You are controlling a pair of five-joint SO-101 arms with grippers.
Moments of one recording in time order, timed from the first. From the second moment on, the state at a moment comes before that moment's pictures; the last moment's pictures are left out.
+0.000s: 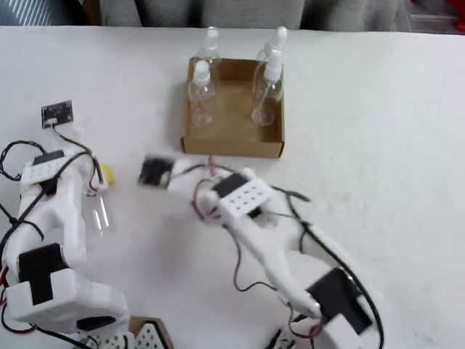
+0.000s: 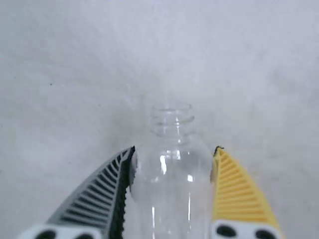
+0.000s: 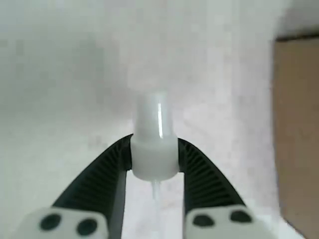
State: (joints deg) left arm -25.1 2.9 34.5 46.2 1.3; right arm -36.4 -6.6 33.4 46.9 36.2
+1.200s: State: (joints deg) left arm -14.0 -15.4 40.2 46.2 1.0; right arm -8.2 -21.3 38.0 51.2 -22.0
